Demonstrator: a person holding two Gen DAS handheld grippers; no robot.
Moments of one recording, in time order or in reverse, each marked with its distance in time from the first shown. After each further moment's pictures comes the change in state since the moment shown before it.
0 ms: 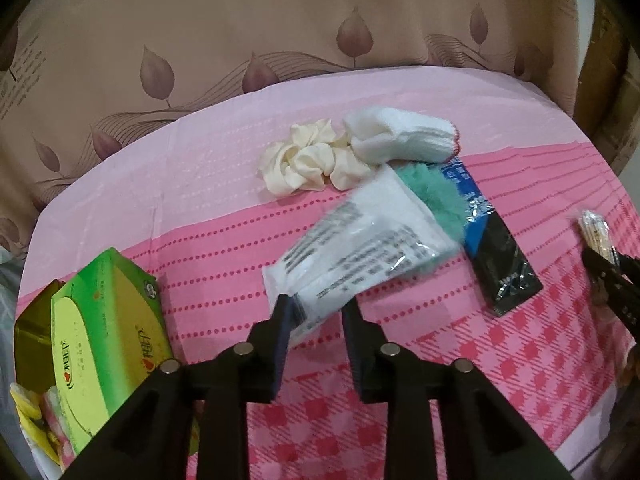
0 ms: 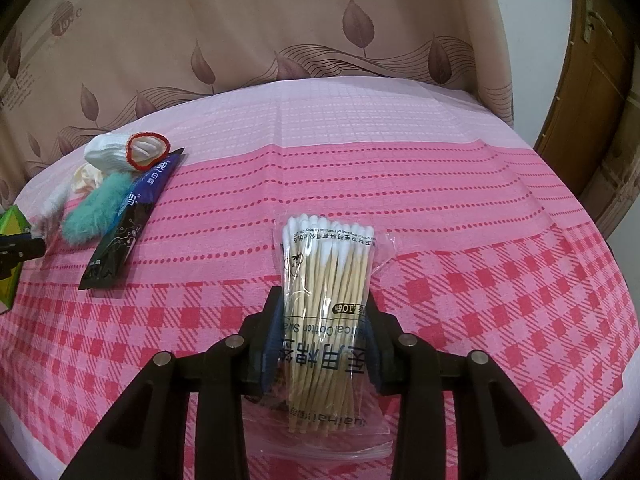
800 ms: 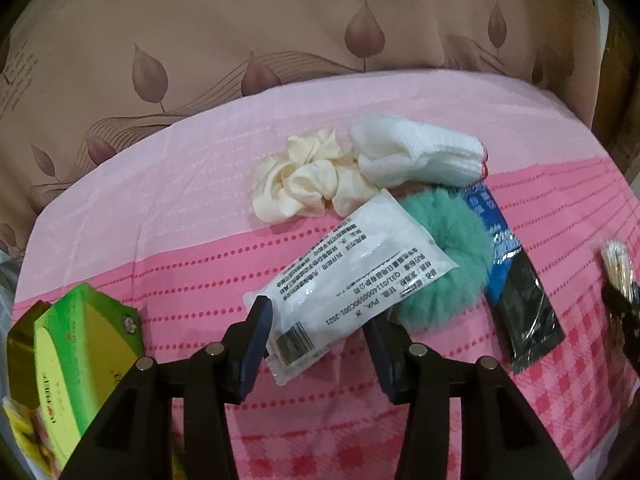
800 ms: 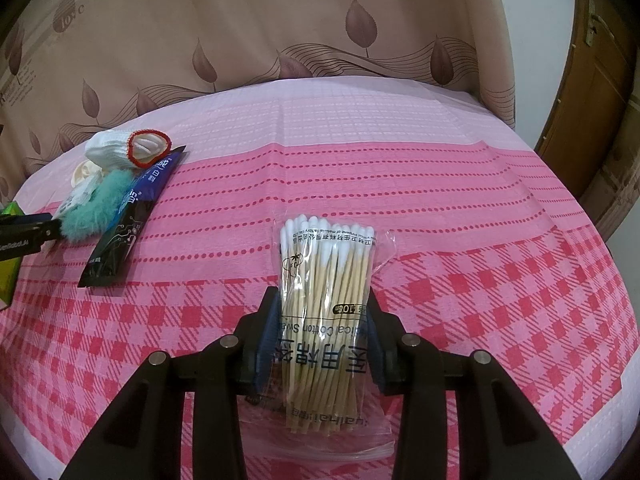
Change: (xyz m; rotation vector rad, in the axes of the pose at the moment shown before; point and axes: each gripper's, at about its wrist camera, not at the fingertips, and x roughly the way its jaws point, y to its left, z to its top) left arm 0.028 -0.004 0.021 -0.030 -0.019 0.019; right arm 0.000 0.002 0.001 -0.009 0.001 -0.004
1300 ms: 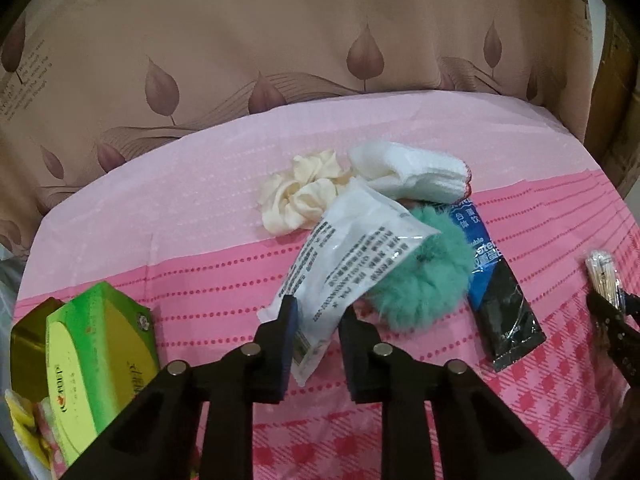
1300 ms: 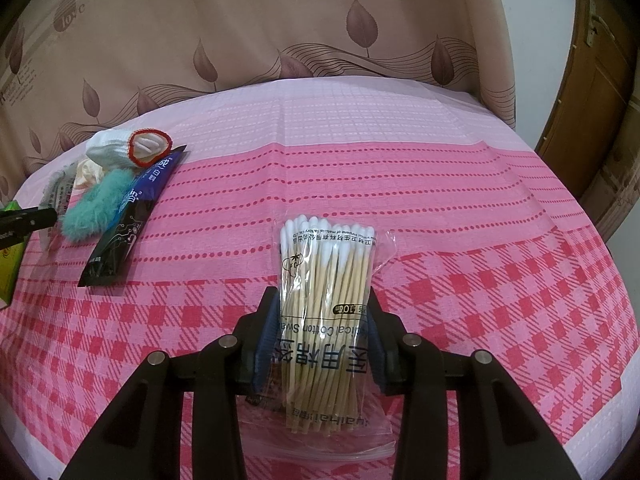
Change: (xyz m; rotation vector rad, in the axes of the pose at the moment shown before) left arm -0.022 -0.001 -0.004 -0.011 -0.056 0.003; right arm 0.000 0.001 0.000 -0.001 0.000 -0.001
